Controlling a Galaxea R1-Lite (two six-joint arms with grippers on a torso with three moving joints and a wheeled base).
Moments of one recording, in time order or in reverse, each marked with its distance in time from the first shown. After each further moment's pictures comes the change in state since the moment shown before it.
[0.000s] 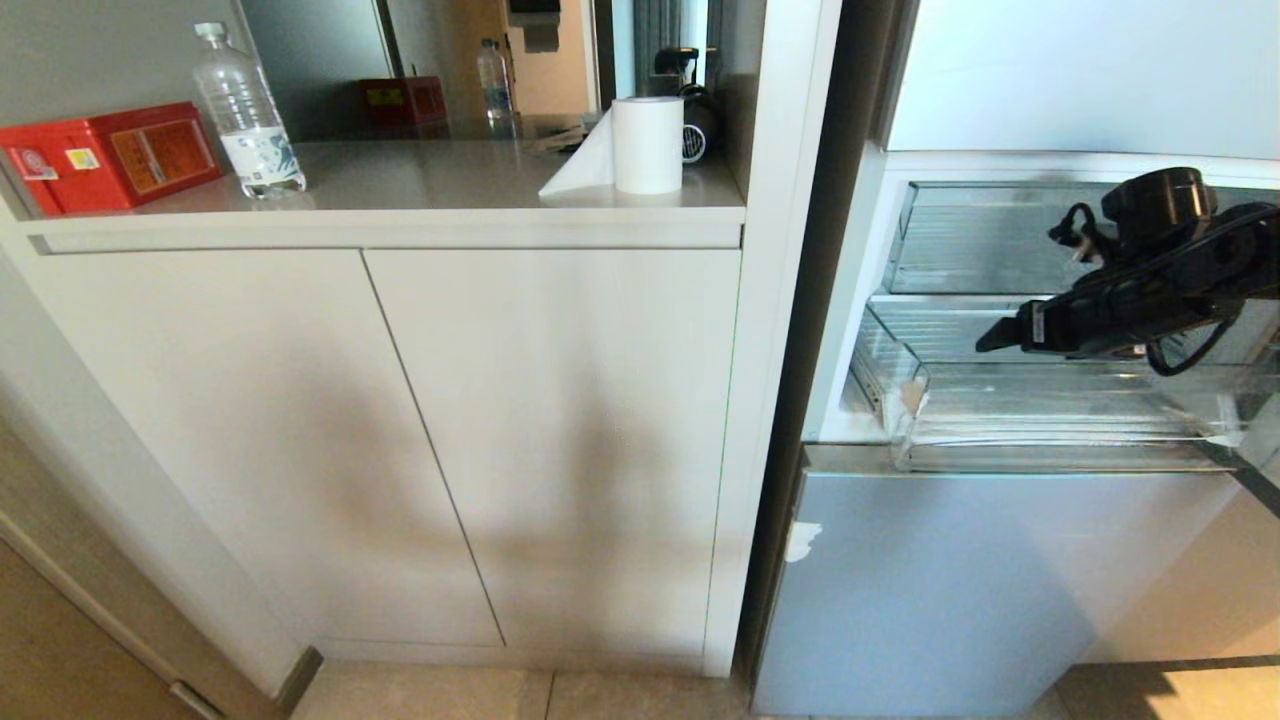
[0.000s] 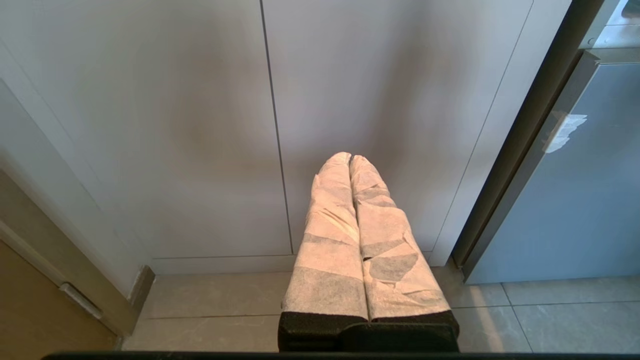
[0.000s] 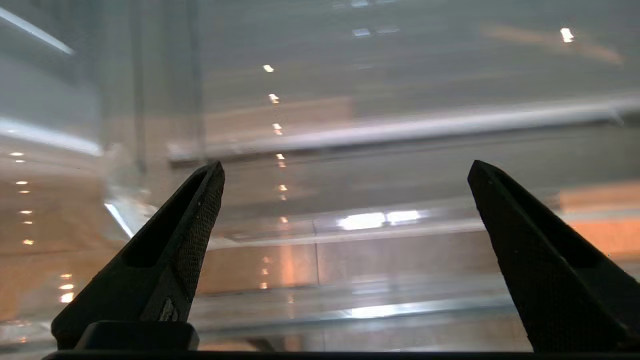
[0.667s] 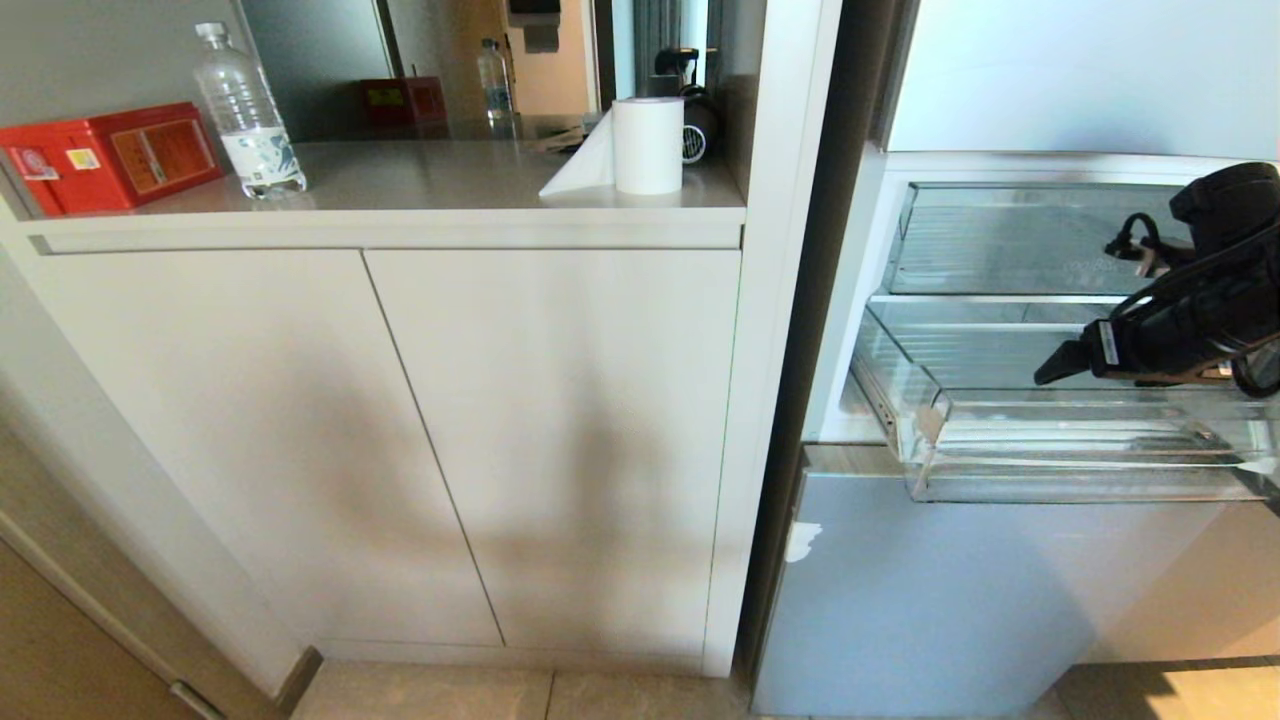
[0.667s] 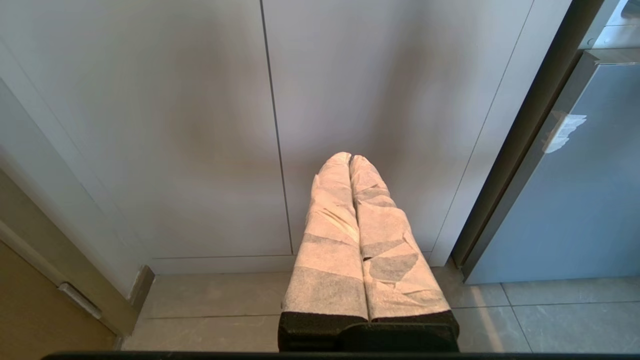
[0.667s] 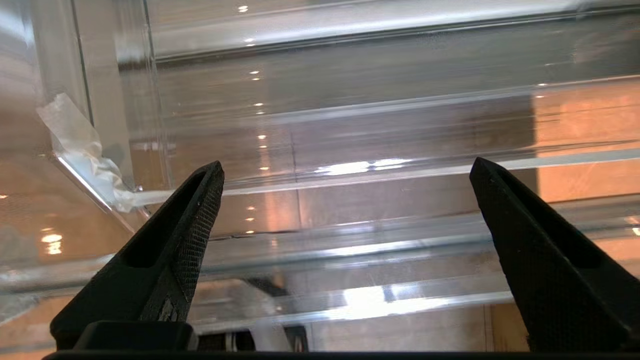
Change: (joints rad) left arm 0.000 0.000 0.000 0.000 0.000 0.000; right arm -0.069 -0.126 0.097 0.189 0.009 -0.058
